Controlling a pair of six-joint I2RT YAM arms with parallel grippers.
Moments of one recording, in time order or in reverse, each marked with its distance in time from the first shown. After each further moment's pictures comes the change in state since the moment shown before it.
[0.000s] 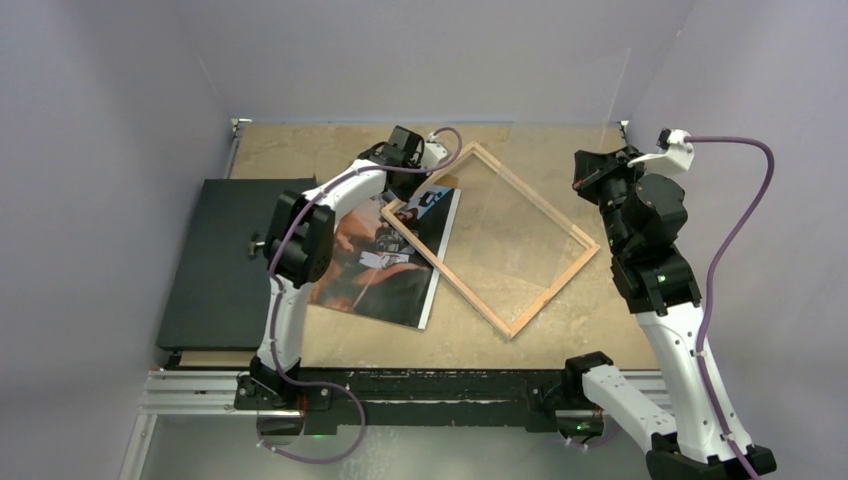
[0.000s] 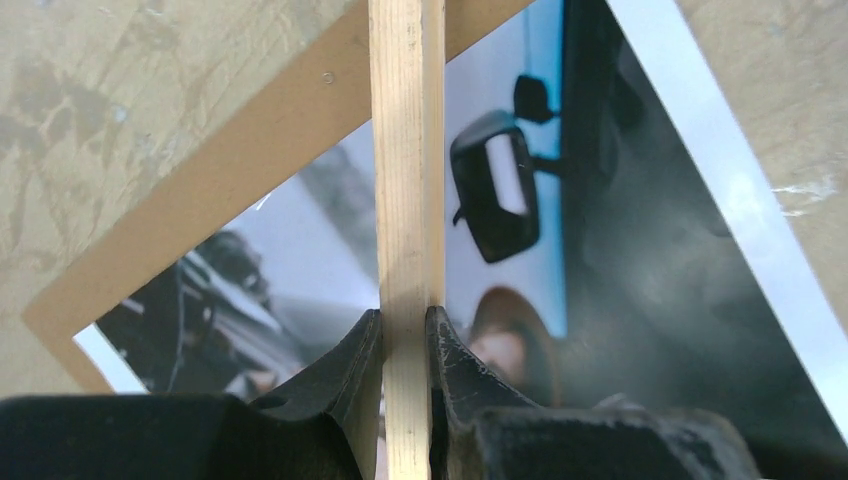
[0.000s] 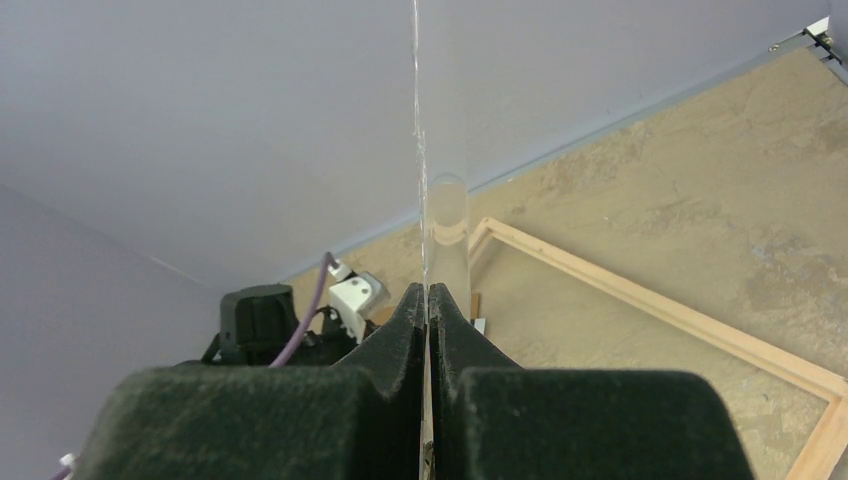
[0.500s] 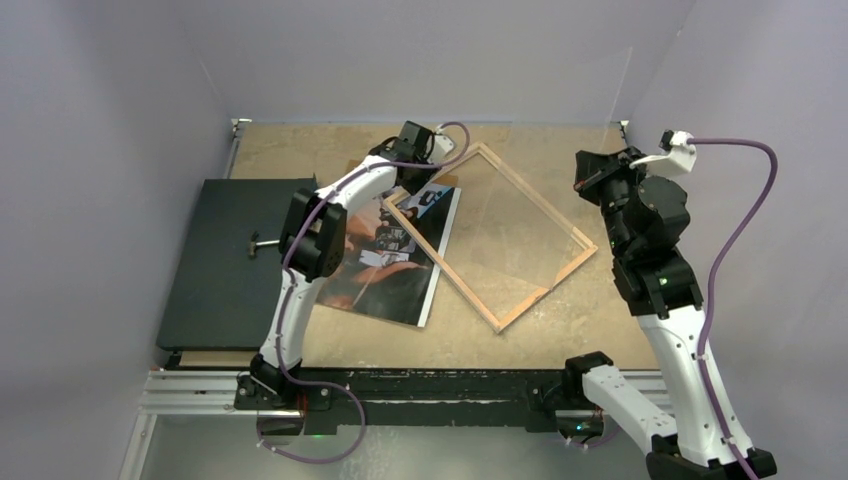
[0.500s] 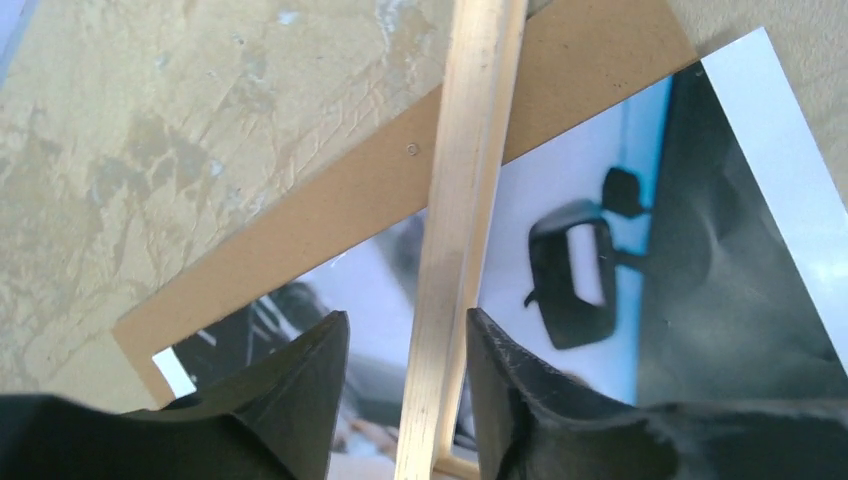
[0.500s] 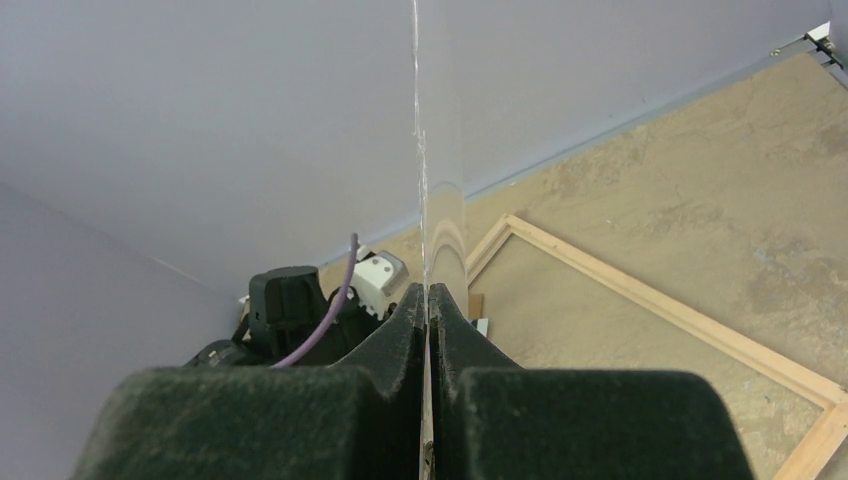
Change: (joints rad) left arm -0.021 0.156 0.181 0.006 -0.138 0.060; right arm 0.000 -0.010 0.000 0.000 0.000 0.001
